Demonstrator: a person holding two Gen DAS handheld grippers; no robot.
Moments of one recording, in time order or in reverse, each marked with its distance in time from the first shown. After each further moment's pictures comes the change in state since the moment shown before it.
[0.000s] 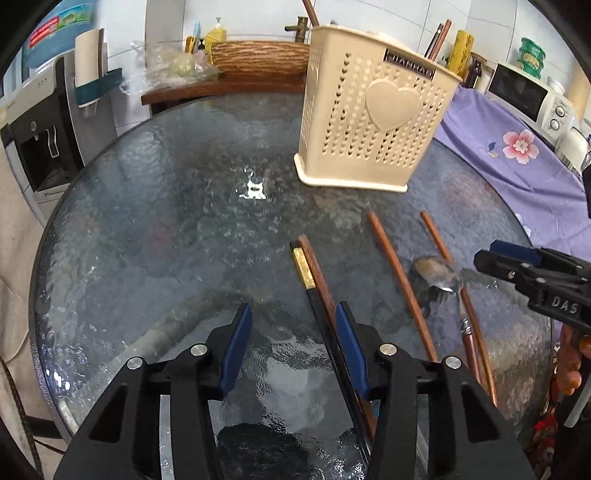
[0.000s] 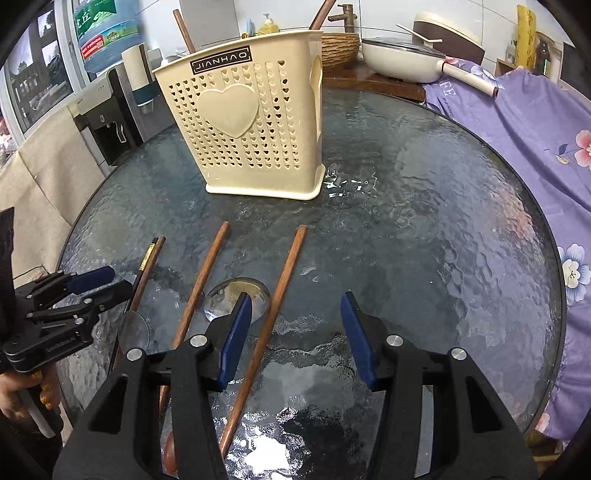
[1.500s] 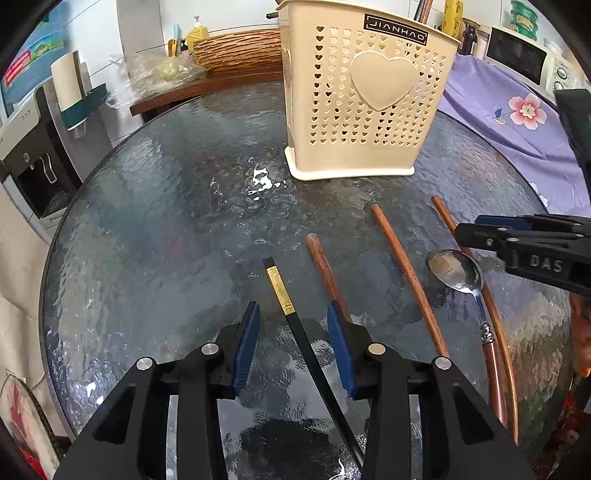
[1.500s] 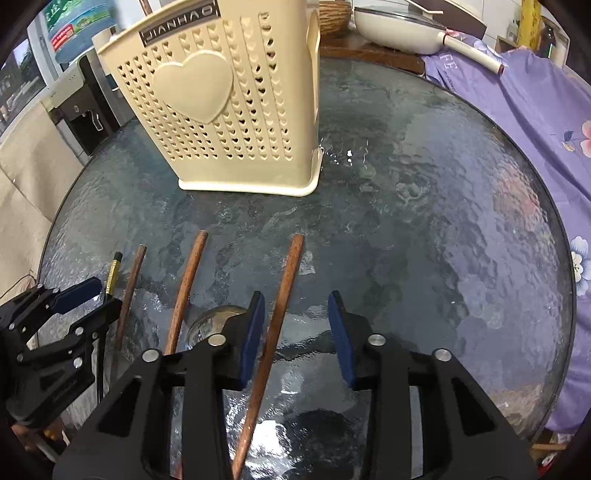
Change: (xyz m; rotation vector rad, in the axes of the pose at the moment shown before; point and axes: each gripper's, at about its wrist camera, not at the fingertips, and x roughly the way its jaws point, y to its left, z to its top) left arm 0.018 -0.018 0.016 0.102 0.057 0.081; right arm 0.046 0.003 0.027 0.046 0.124 -0.045
